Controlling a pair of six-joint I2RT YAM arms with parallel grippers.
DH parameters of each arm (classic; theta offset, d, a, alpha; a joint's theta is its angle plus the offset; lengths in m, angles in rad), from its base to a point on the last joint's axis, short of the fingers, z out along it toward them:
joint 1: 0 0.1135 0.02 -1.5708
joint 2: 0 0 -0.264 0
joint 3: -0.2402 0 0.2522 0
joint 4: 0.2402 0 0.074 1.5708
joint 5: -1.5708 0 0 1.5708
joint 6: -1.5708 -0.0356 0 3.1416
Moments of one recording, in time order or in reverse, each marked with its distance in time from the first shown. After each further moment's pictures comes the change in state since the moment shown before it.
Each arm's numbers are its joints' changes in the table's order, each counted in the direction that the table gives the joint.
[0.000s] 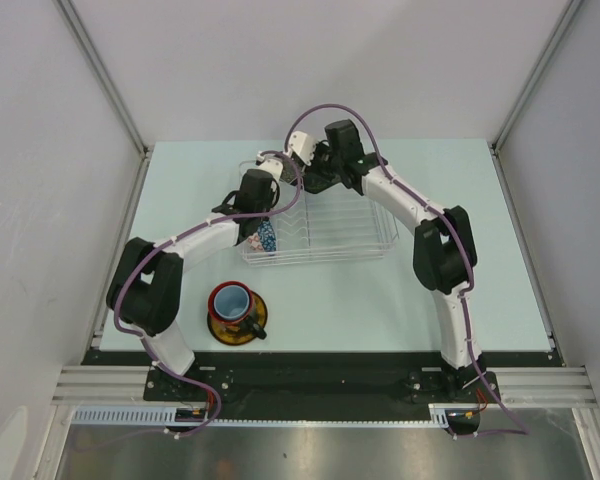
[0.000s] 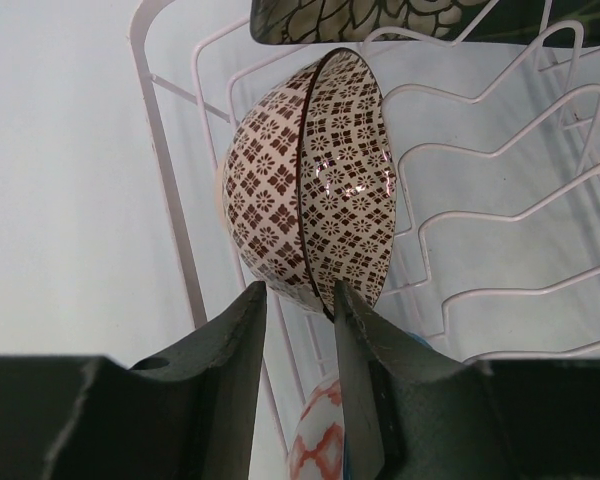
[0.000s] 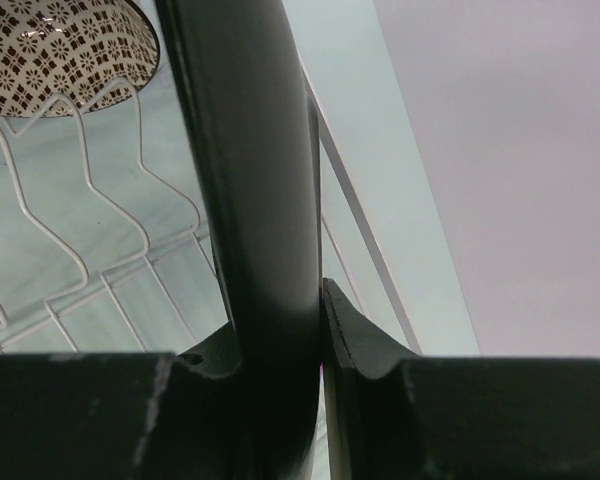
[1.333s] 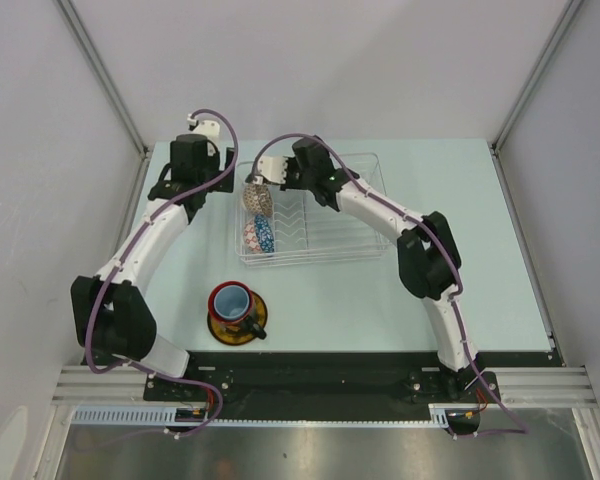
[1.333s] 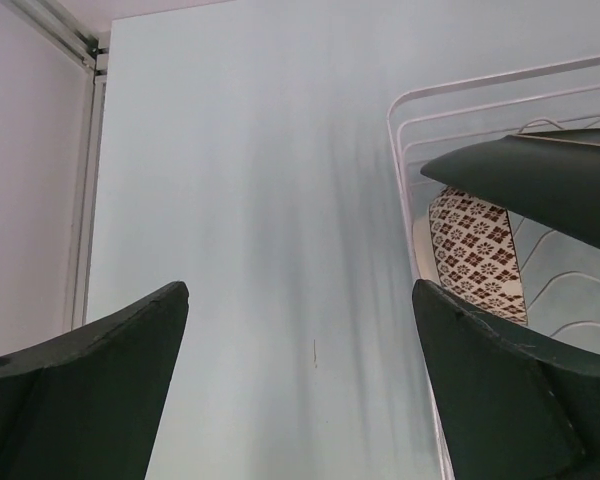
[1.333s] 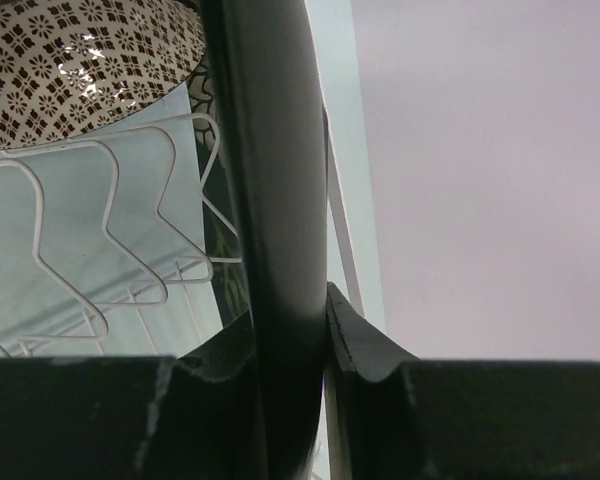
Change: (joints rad) left arm 0.263 -0.208 -0.184 0.286 -0.134 0.014; right arm 0.147 0.045 -0.008 -0.057 -0.200 0.218
